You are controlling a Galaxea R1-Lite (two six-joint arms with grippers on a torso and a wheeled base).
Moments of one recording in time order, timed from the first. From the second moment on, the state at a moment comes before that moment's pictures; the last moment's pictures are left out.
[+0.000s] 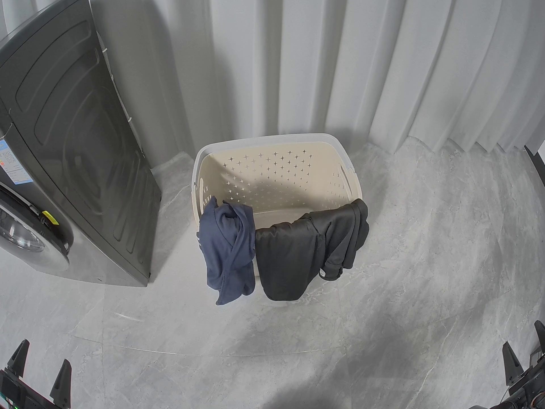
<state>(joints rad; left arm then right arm) 0.00 0.02 -0.02 0.01 0.02 -0.04 -0.01 0.02 -0.02 -0.01 0.02 0.00</state>
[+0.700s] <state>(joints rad) 0.00 0.02 -0.02 0.01 0.02 -0.04 -0.01 0.02 -0.02 -0.01 0.02 0.00</state>
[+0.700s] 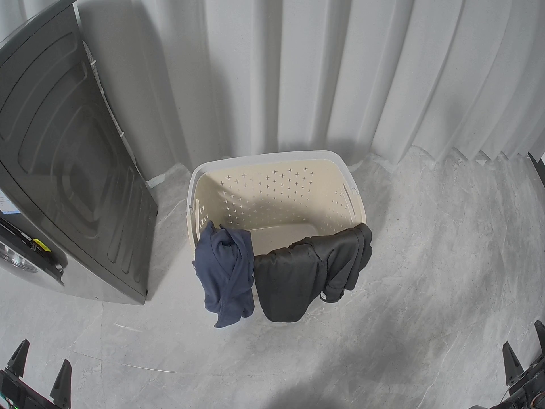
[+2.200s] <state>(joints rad) 0.00 0.02 -0.02 0.01 0.02 -0.04 -0.01 0.02 -0.02 0.00 0.02 0.00</state>
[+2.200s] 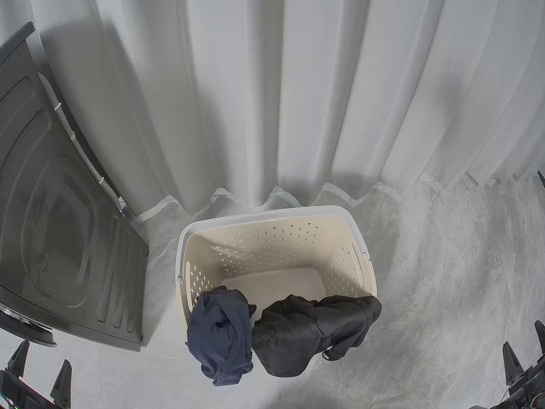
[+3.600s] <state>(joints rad) 0.00 0.02 -0.02 0.01 0.02 -0.04 -0.01 0.02 -0.02 -0.01 0.02 0.00</state>
